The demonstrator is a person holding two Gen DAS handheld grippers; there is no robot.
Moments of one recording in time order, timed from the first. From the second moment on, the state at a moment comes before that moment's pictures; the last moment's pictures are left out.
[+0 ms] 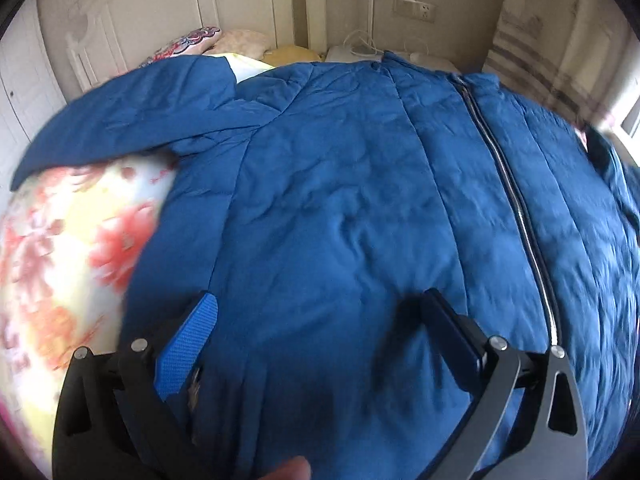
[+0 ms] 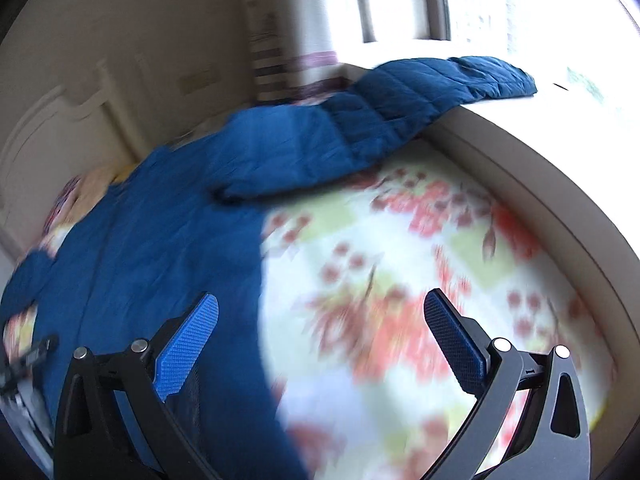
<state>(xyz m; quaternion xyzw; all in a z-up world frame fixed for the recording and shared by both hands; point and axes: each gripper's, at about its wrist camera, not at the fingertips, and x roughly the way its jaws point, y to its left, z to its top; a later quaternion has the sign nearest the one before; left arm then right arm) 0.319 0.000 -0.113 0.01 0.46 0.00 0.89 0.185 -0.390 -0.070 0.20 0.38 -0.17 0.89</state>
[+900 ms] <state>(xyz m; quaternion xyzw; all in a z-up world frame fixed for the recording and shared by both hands) 0.325 0.008 -0.118 0.00 0.46 -0.01 0.89 0.328 -0.315 0.000 0.11 0.24 0.05 0.96</state>
